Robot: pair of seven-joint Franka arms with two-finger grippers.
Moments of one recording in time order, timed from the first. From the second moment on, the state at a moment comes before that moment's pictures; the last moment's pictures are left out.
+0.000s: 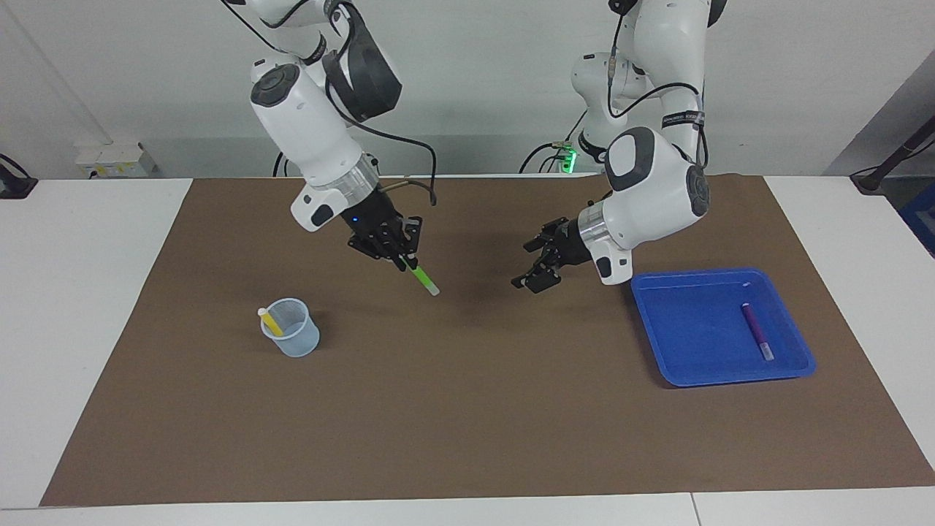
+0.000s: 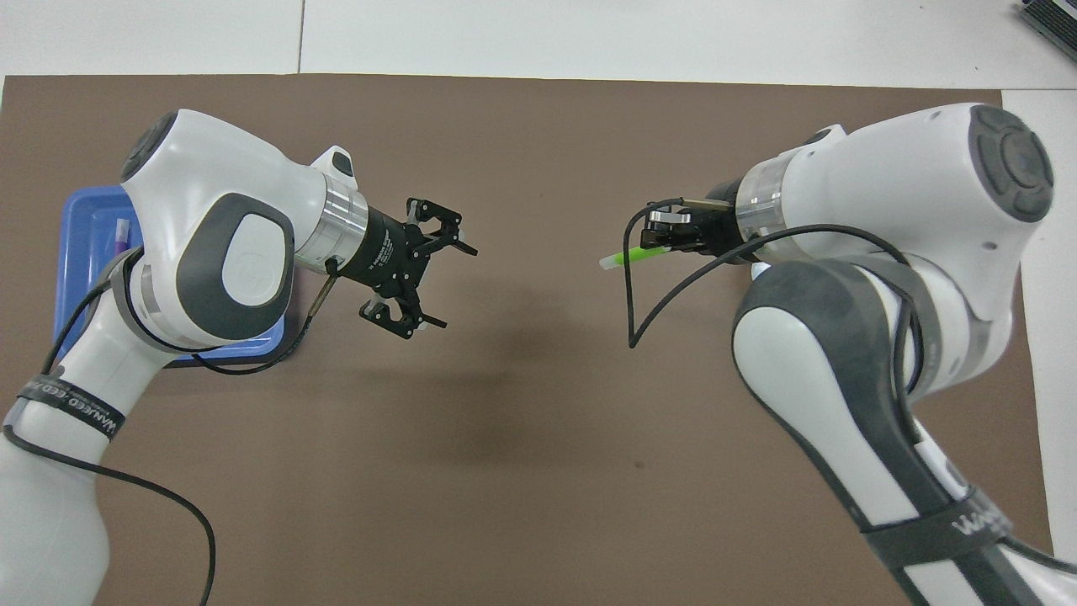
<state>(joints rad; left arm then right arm) -0.16 0.27 -0.21 -1.74 -0.61 1.92 -1.15 0.22 0.14 0.07 -1.72 0.35 2.05 0.27</state>
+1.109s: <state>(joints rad) 0.03 0.25 -0.20 -1.75 -0.12 1.86 -0.44 -0.06 0.12 0.07 -1.71 0.05 1.89 -0.23</state>
